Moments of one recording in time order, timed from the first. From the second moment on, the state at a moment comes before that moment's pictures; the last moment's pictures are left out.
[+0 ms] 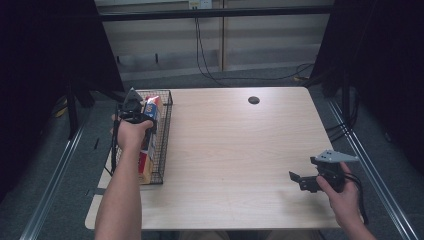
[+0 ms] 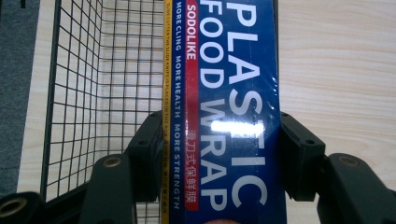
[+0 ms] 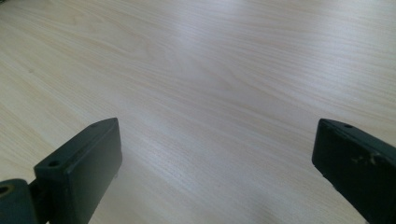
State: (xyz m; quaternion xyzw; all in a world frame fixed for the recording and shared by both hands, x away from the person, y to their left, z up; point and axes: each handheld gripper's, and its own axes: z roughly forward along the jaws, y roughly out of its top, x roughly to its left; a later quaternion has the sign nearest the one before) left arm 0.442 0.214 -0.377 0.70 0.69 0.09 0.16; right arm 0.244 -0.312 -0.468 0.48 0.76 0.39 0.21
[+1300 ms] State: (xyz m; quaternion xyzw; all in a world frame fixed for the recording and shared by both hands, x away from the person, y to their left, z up) left arm 0.447 0.221 -0.395 0.69 0.70 0.08 0.16; right arm 0.244 -0.312 -0.470 0.48 0.76 0.39 0.21
